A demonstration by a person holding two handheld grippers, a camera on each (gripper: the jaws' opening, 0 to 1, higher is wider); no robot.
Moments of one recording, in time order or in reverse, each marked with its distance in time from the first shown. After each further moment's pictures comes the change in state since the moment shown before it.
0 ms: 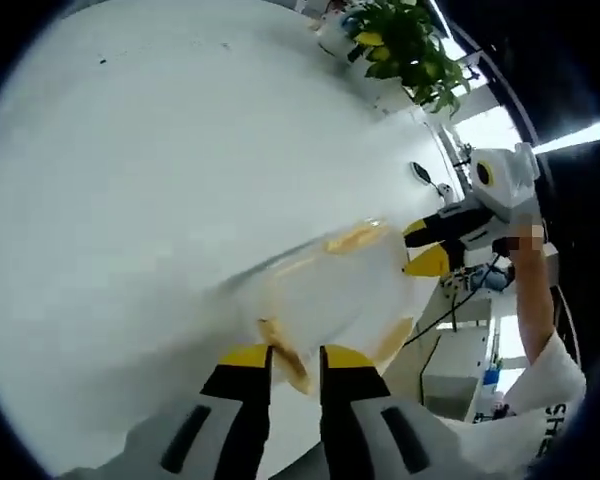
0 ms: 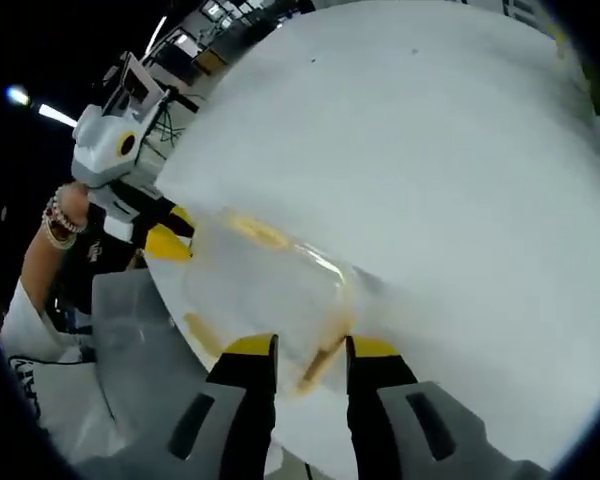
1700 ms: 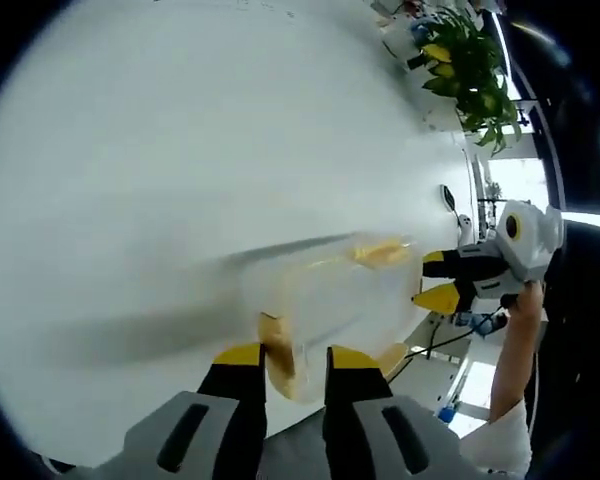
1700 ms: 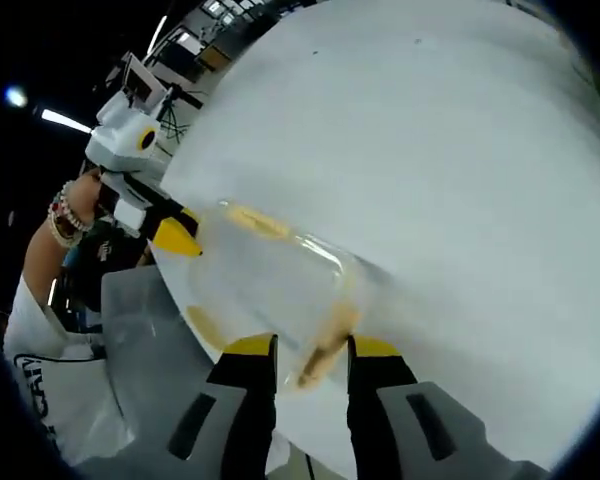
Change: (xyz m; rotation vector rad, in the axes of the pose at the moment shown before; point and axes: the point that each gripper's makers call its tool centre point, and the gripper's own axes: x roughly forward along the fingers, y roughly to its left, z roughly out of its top) left arm 0.009 0.011 -0.004 -0.359 0.120 0.034; right arm 0.002 -0.001 -0.003 0.053 0.033 0.068
